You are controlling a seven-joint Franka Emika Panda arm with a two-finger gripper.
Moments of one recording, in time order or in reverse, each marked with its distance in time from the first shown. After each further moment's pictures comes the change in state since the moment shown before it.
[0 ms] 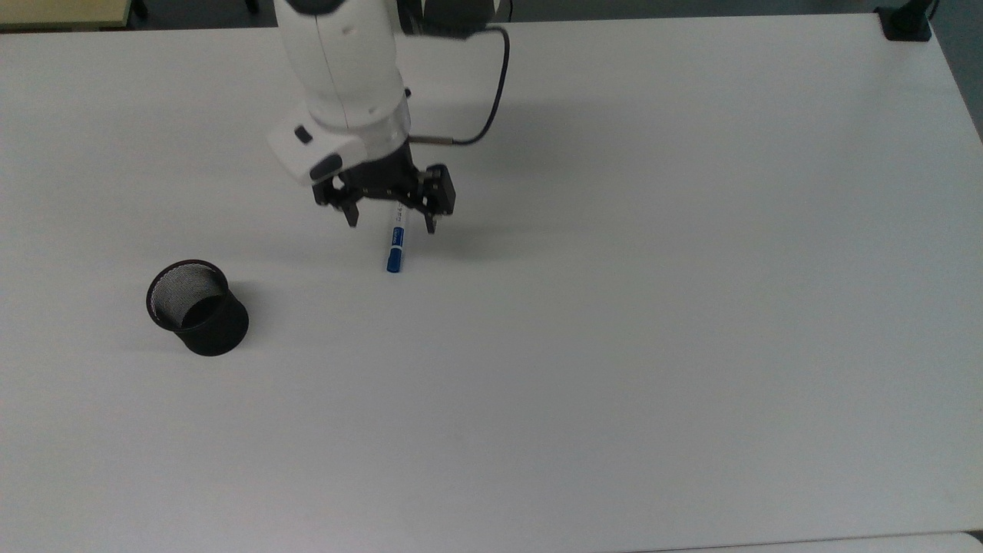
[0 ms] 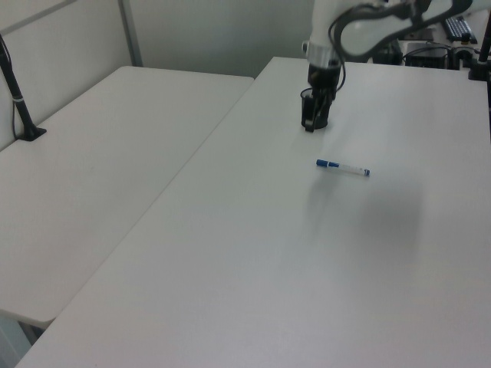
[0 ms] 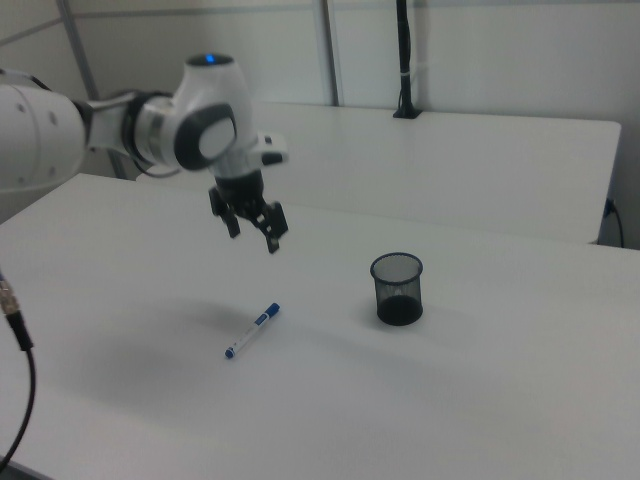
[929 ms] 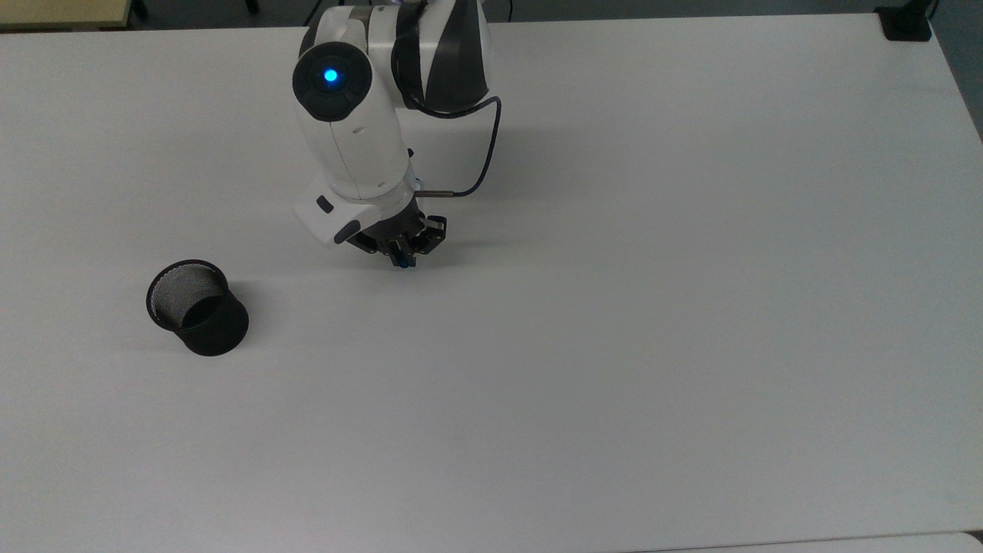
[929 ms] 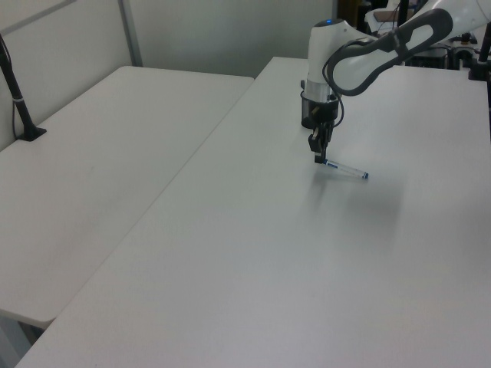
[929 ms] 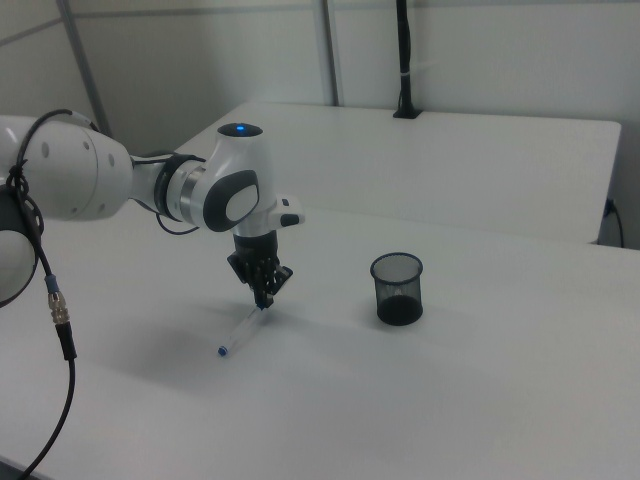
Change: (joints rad) arm -0.004 0.160 0.001 -0.059 0.011 0.128 -0.086
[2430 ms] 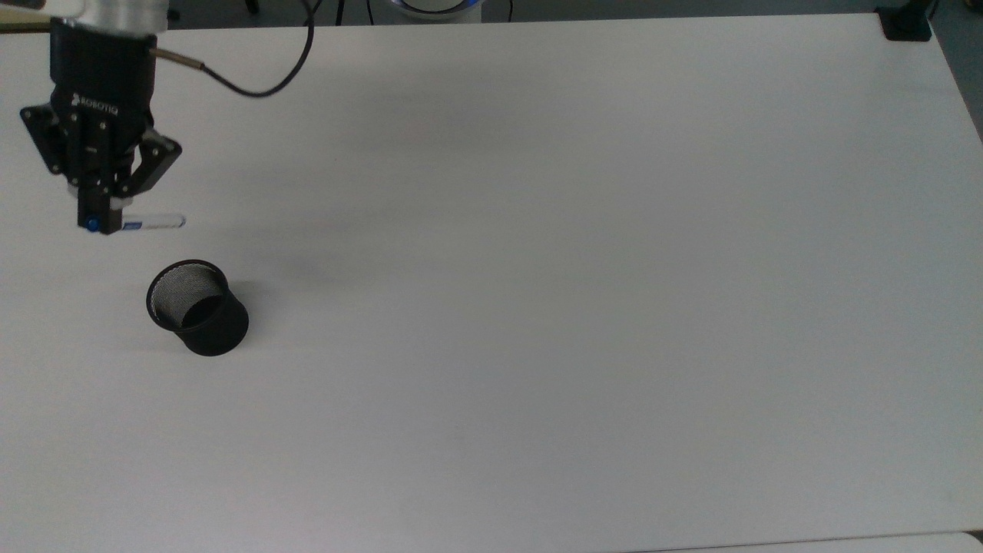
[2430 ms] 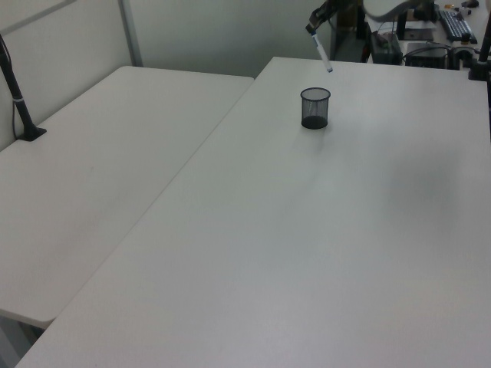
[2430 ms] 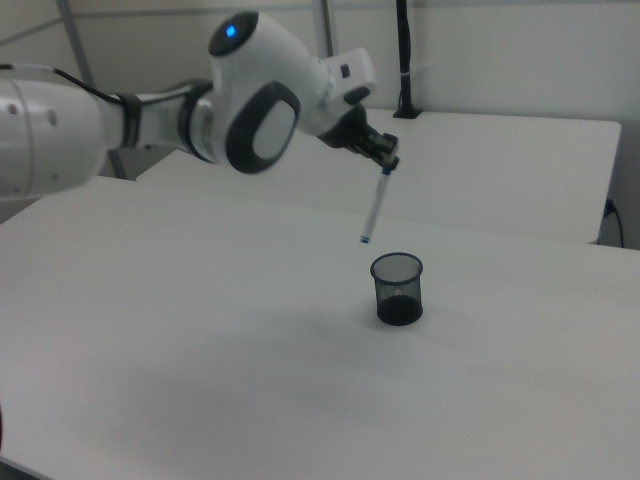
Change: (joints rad) arm -0.110 -0.223 -0.176 0.068 -0.056 0.447 -0.002
